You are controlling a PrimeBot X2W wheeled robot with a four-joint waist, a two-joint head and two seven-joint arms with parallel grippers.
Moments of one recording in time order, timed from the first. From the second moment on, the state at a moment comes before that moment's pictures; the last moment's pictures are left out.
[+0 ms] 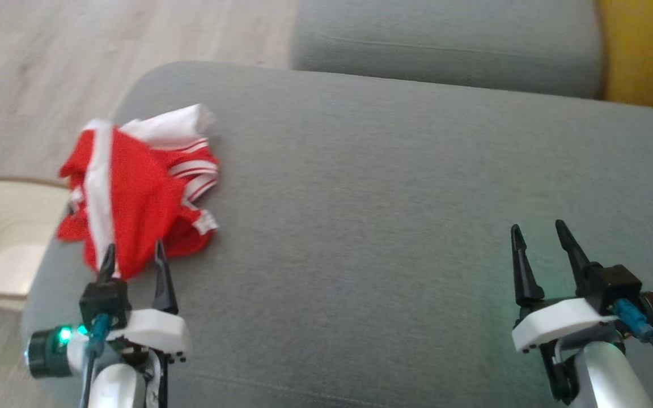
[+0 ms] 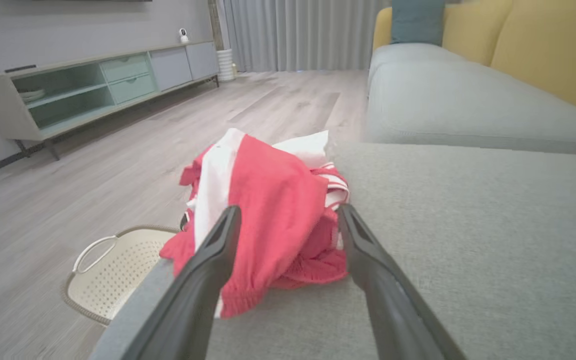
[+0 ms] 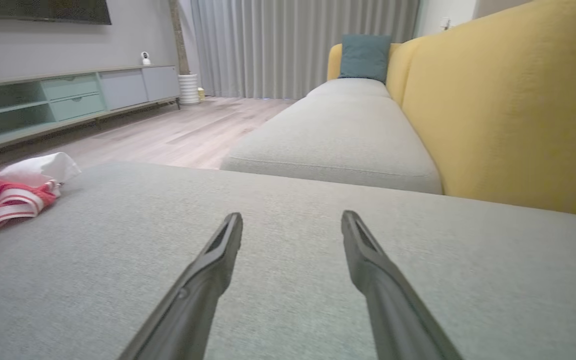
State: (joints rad) left arm -0.09 0.07 -0.10 0.35 -0.04 0.18 -0.25; right arm -0.13 -0.05 -0.02 0.43 0.01 0.13 -0.25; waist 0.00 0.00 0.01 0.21
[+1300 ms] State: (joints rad) left arm -0.38 0.10 0.07 0.51 -0.10 -0.03 -0.25; right arm -0.22 -0.07 0.05 0.40 -0.03 0.13 -0.25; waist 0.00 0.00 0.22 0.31
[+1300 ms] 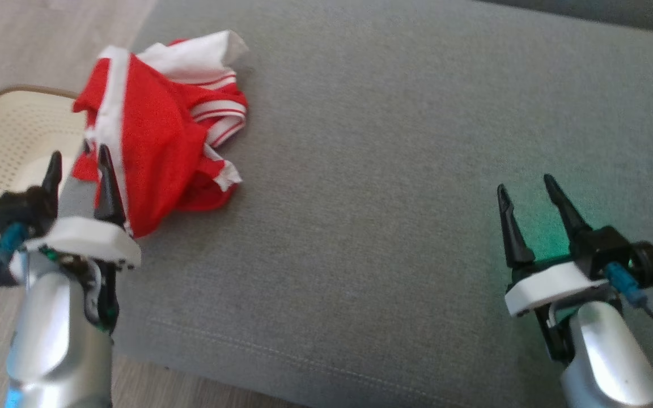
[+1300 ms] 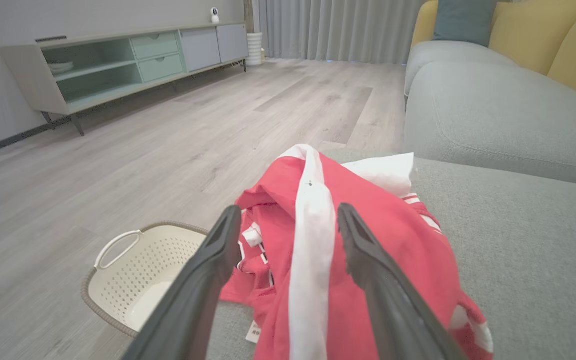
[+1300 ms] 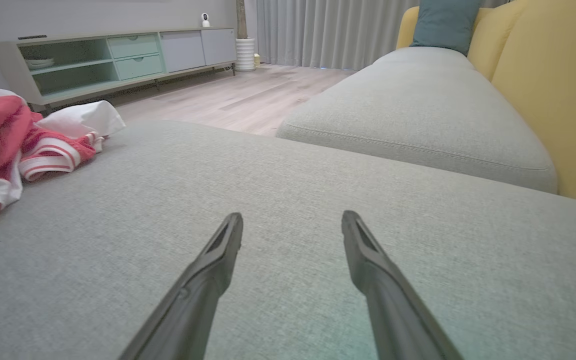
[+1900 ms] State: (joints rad) left arm -0.66 0.17 0.08 0.97 -0.09 -0.03 -0.25; right arm -0.30 -0.09 0.08 0.39 -0.03 0.13 -0.25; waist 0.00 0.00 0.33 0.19
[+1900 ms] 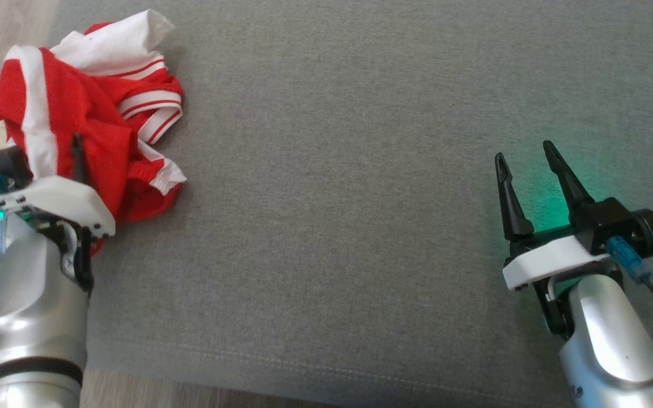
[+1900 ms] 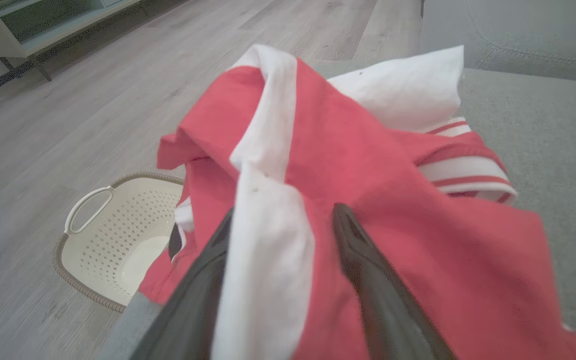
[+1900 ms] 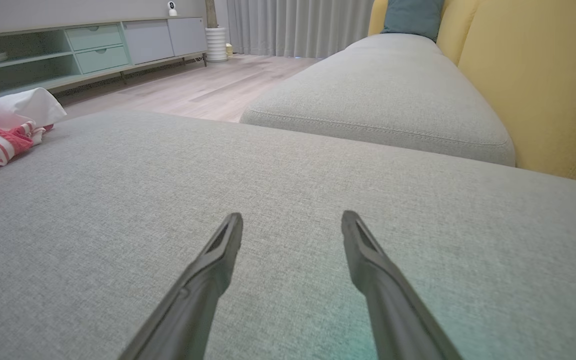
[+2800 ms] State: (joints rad) left arm -0.81 0.05 -0.17 0.65 -0.04 -0.10 -0.25; right arm -0.30 -0.06 0.18 0.36 0.10 0.13 -0.25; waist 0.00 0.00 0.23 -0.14
